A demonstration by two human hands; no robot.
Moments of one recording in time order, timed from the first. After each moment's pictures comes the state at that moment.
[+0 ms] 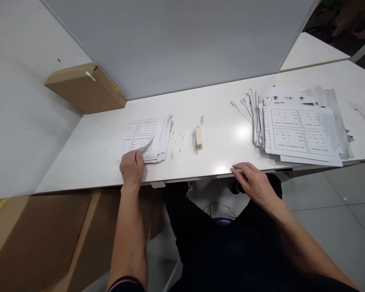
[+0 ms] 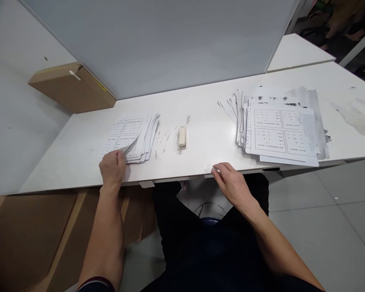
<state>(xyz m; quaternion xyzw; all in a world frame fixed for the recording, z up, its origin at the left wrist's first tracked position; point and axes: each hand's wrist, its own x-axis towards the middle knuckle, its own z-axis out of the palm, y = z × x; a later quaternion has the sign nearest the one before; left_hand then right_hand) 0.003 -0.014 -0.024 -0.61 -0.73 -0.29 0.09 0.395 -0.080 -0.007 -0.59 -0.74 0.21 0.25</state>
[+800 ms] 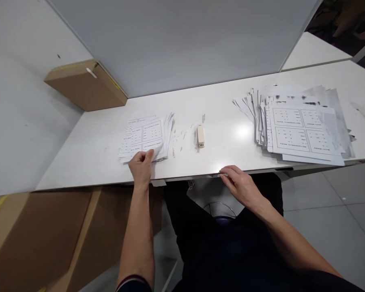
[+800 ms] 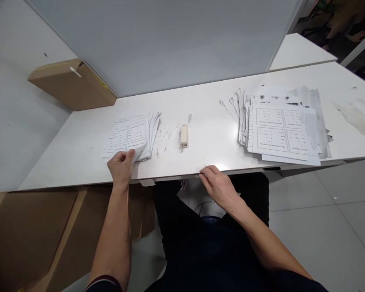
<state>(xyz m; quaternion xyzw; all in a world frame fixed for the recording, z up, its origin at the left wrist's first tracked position) 0.048 -0.021 -0.014 -0.45 -0.71 -0.52 -0.13 0.363 -0.084 -0.017 -0.52 -0.77 0.25 0.27</state>
